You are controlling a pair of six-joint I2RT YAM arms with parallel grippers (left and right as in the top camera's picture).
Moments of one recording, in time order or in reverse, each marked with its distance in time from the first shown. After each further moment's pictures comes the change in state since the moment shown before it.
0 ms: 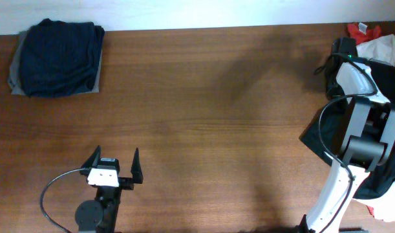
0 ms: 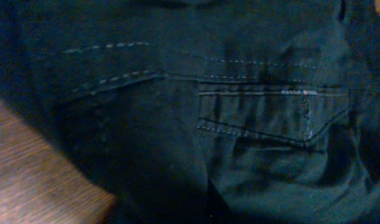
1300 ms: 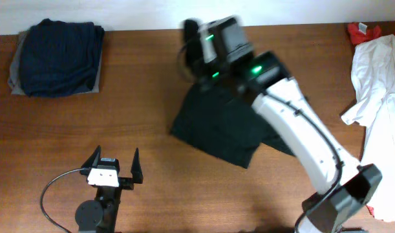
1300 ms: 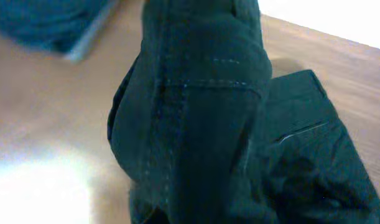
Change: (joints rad) left arm 0.000 0.000 0.000 0.000 0.000 0.000; right arm 0.845 -0.485 0.122 -0.163 -0.595 0.286
